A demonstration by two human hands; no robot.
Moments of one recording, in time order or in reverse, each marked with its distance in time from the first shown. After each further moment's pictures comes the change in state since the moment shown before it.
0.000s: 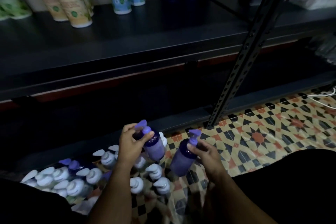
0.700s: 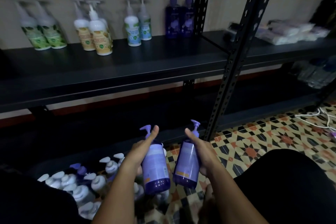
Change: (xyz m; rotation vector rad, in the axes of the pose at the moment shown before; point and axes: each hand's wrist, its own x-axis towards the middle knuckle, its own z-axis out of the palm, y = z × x) left_hand -0.070 0.111 -0.021 -0.410 -0.307 -0.536; right_hand -0.048 -0.080 0.032 0.215 -0.015 0.150
